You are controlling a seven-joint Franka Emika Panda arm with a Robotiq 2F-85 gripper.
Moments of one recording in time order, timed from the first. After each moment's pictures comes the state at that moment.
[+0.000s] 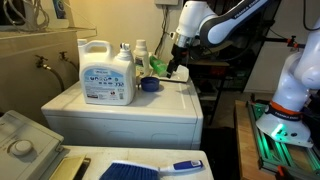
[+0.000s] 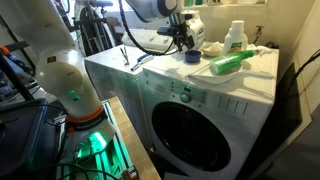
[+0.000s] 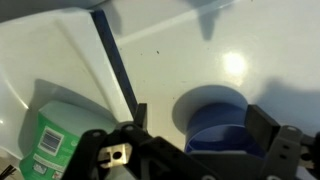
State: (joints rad) arm -0.02 -0.08 0.21 -2.34 -0.21 2.53 0.31
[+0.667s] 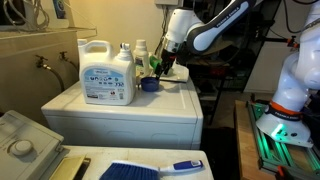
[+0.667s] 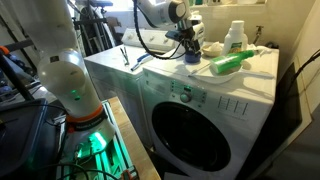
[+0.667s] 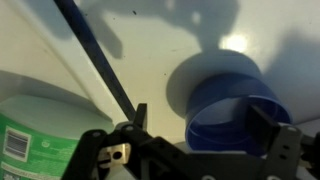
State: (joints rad) arm 0.04 0.10 0.14 -2.21 -0.25 2.61 0.45
